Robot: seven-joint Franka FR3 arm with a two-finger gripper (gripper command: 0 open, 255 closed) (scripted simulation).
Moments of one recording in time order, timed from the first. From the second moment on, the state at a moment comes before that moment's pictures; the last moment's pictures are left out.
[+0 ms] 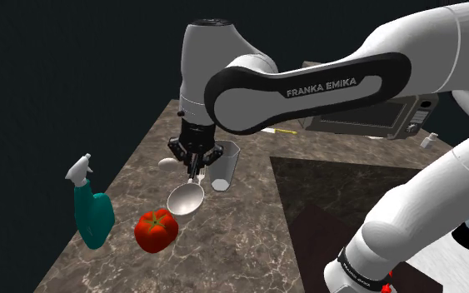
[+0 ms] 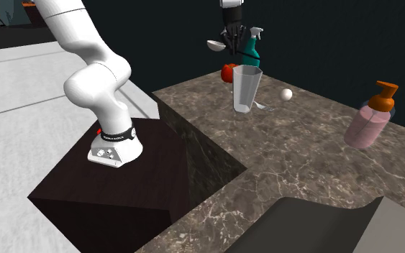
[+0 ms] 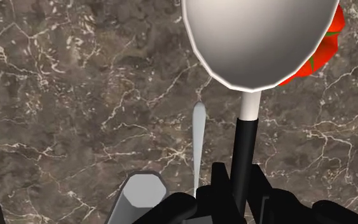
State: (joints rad) arm -0.13 -0.25 0.69 -2.09 0.07 2.02 1.34
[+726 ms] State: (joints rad) arm -0.14 -0.20 0.72 -2.21 0.05 2.17 1.37
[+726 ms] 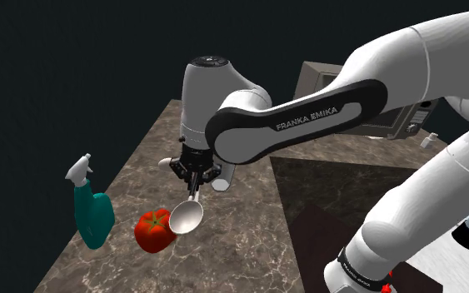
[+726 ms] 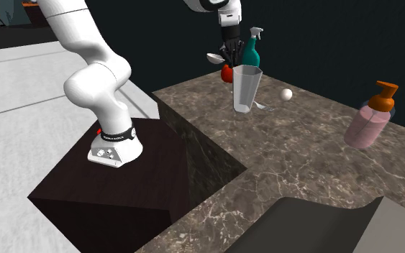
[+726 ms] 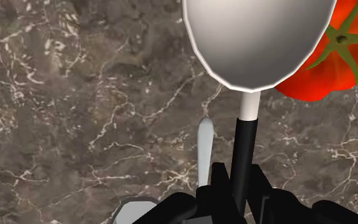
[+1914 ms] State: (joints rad) arm -0.16 -0.05 0.77 -2.34 -0.09 2.41 1.49
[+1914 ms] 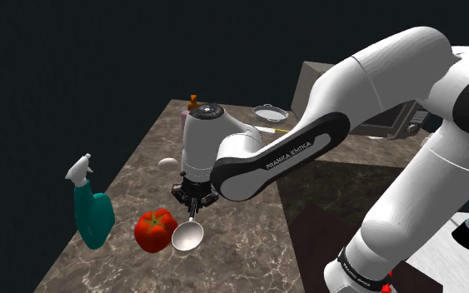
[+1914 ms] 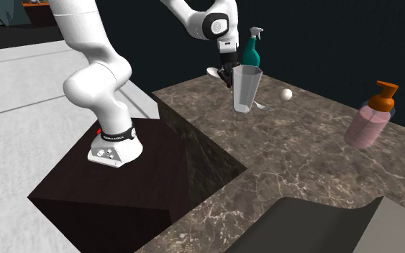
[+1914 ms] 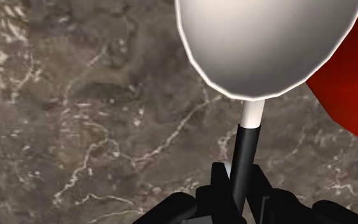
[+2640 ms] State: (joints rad) arm -0.16 -0.02 0.77 -2.35 -0.13 2.45 1.52
